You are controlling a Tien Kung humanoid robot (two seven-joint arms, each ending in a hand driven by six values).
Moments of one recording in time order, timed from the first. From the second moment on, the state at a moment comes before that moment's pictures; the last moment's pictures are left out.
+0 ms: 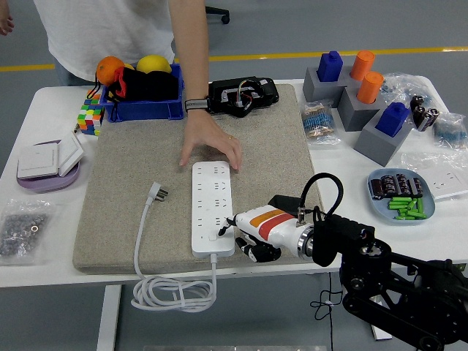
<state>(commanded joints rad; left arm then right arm) 0.05 0.08 -1.64 -0.18 1.50 -0.03 0.17 0.53 -0.22 0.49 1.55 -1.88 0.12 -0.32</state>
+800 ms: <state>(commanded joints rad) 0.05 0.08 -1.64 -0.18 1.50 -0.03 0.17 0.54 -0.16 0.45 1.48 -1.90 0.09 -0.31</state>
